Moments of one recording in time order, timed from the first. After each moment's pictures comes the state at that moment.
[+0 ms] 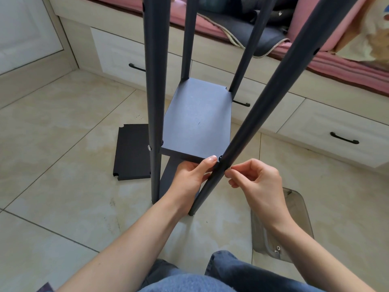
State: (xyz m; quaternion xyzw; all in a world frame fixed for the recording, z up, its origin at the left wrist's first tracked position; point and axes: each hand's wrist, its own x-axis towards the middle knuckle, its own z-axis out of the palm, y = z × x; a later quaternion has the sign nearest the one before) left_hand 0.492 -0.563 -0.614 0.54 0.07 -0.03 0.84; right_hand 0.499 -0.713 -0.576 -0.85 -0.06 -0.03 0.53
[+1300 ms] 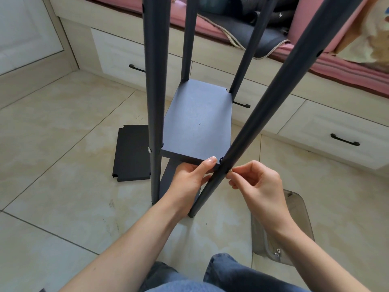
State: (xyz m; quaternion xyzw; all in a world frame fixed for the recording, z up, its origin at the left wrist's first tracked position) left_hand 0.496 -0.562 -0.617 0.52 0.08 -0.03 0.85; right_hand 0.499 -0.717 -0.581 -0.85 -0.07 -0.03 0.52
